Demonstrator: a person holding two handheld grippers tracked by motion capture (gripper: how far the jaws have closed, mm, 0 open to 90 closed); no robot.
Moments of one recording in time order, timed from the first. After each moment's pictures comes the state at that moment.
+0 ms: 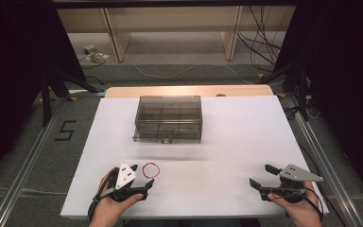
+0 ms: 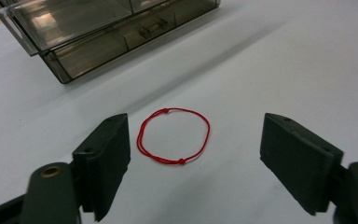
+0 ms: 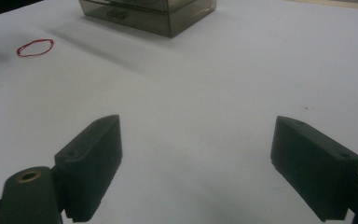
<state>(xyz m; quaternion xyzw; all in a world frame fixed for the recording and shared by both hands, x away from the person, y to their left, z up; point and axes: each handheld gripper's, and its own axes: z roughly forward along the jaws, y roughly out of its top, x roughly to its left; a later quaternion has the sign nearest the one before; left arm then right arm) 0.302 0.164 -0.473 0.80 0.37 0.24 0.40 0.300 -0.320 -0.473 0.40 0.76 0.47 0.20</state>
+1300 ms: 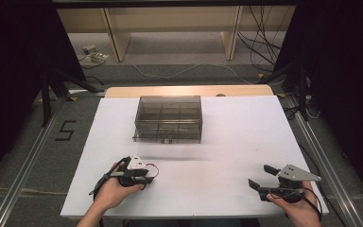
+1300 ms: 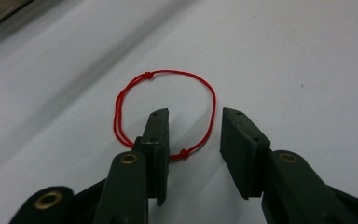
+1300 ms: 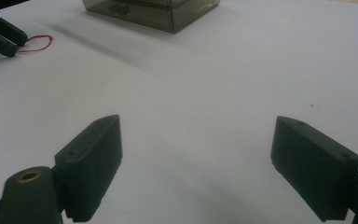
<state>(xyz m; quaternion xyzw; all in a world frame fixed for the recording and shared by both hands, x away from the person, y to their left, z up) 0.349 0.163 -0.486 0.88 0.33 0.11 0.32 0.301 -0.318 -0.474 0.39 0.77 0.46 0.20</state>
